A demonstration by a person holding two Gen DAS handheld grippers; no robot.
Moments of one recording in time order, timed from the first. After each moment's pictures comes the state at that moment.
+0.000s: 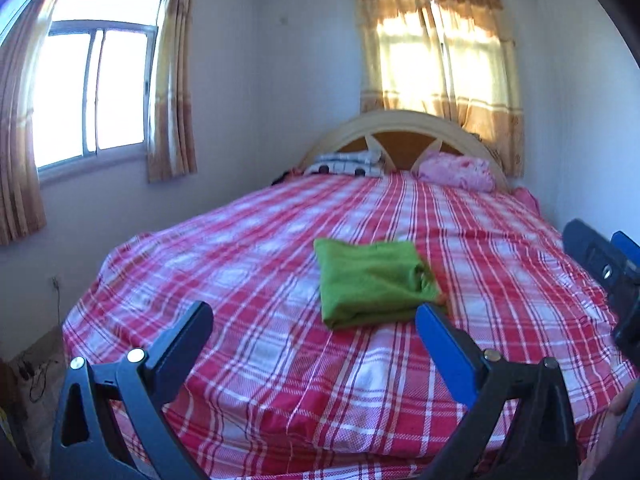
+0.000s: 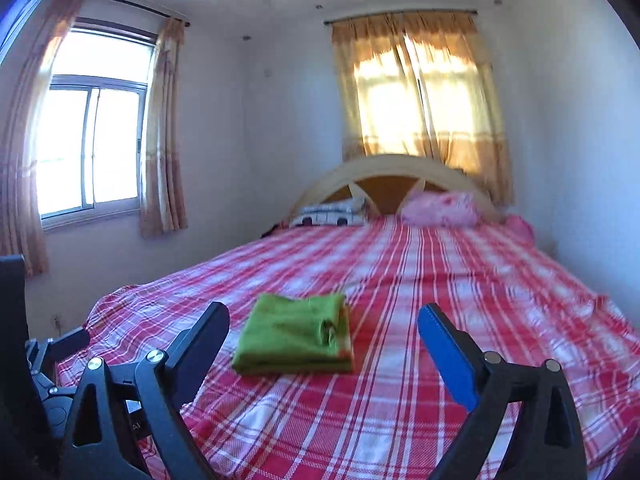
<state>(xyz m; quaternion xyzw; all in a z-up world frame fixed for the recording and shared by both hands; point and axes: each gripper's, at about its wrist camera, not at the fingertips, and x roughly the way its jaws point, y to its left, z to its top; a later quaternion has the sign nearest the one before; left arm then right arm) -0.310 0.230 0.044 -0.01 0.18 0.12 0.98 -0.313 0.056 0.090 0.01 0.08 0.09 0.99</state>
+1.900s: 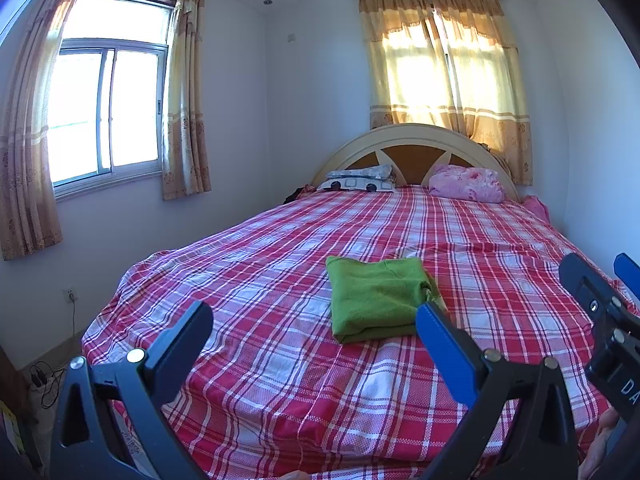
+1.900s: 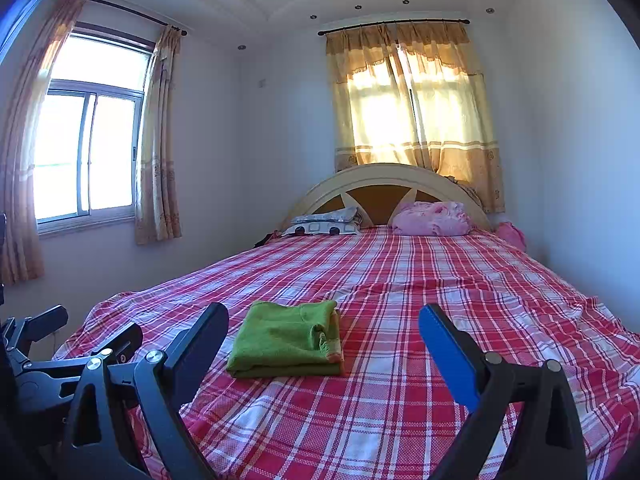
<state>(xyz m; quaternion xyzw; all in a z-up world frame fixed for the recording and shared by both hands) -0.332 0.211 0.059 0.00 0.15 0.16 0.98 -0.334 0.042 0.090 0.02 0.07 0.08 0.99</state>
